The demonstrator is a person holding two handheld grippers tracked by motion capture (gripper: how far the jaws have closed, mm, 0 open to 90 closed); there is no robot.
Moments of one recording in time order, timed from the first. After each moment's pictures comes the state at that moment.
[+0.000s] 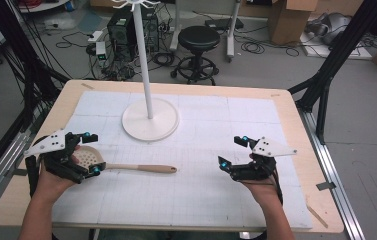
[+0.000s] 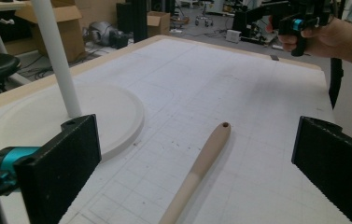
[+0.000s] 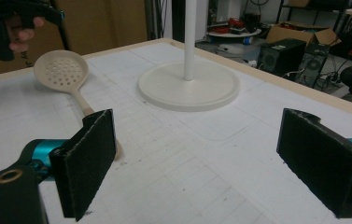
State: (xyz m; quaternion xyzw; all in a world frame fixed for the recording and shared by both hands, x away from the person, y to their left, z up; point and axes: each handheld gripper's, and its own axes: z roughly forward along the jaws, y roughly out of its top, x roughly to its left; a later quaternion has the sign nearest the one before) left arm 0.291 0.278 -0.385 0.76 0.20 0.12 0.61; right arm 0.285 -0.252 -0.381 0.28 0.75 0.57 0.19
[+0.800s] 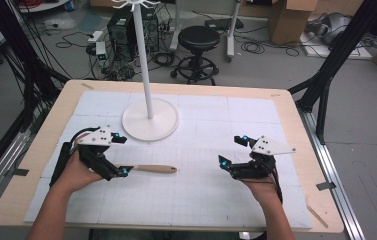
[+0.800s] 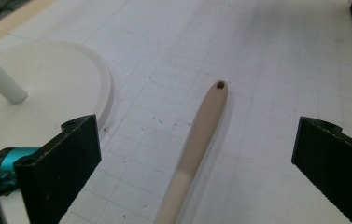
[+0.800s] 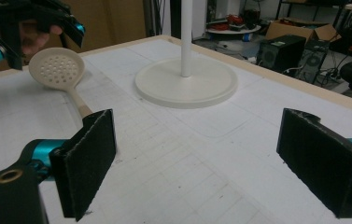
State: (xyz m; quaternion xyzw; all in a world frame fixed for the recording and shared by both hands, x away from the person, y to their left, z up) left arm 0.321 0.199 -0.379 0.87 0.15 0.09 0.45; right arm 0.290 -0.254 -0.384 0.28 0.75 0.57 0.19
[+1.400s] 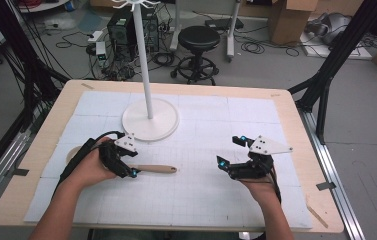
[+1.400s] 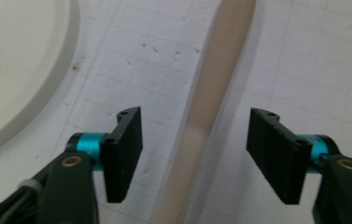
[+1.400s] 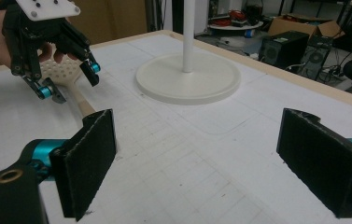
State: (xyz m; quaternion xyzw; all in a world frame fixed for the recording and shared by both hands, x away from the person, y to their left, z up) left arm 0.342 0.164 -0.407 0.95 0.13 0.05 0.28; right arm 0.293 -0.249 -0.387 0.28 0.76 0.56 0.19
